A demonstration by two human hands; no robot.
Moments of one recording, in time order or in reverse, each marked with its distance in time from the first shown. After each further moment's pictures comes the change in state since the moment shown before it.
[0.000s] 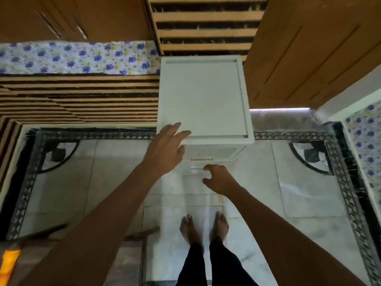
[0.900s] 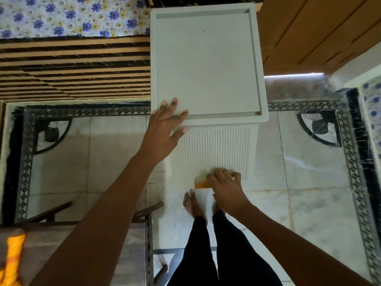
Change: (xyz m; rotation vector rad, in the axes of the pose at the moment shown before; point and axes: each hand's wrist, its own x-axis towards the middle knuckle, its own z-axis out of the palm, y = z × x) left_hand 0.022 -0.050 0.057 -0.234 0.021 -0.006; right_hand -0.052 0.033 0.066 -0.524 0.087 -0.150
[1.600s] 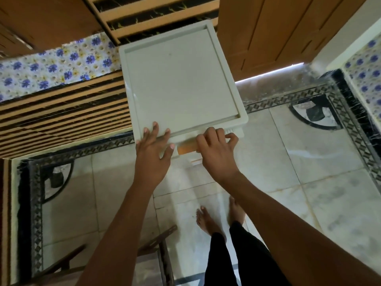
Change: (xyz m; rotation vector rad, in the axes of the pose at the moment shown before) left_hand -0.002 0.021 0.015 0.026 0.069 -0.143; right_hand 0.077 0.003 -0.078 -0.028 0.787 0.185
